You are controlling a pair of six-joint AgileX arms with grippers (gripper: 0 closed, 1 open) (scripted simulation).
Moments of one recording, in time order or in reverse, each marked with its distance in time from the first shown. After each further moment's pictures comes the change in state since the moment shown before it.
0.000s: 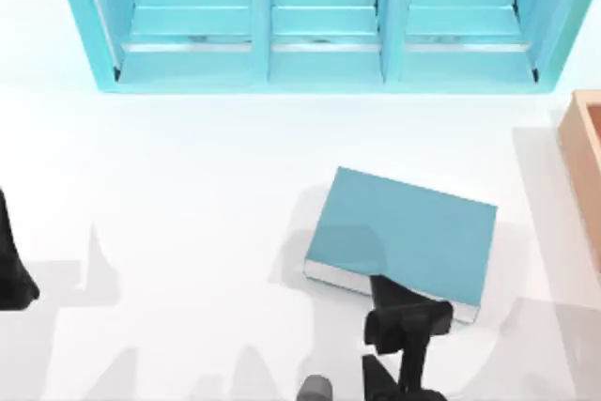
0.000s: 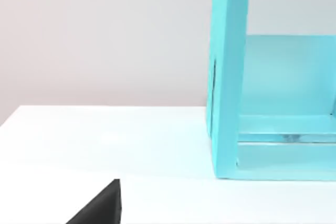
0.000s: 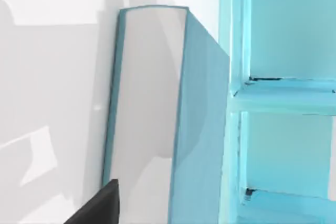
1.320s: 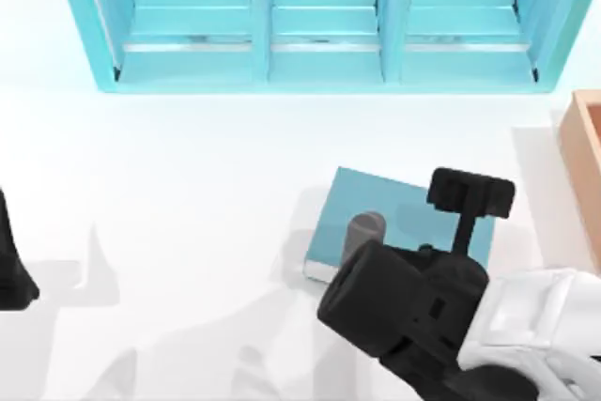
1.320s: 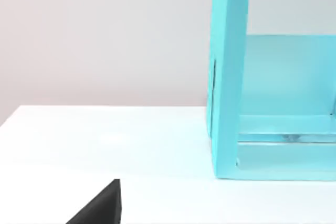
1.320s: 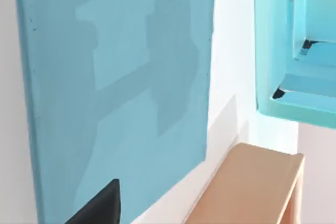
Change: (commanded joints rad) left arm 0.000 0.000 0.000 0.000 0.000 0.000; right arm -0.352 -0.032 0.304 -0.687 -0.133 0.273
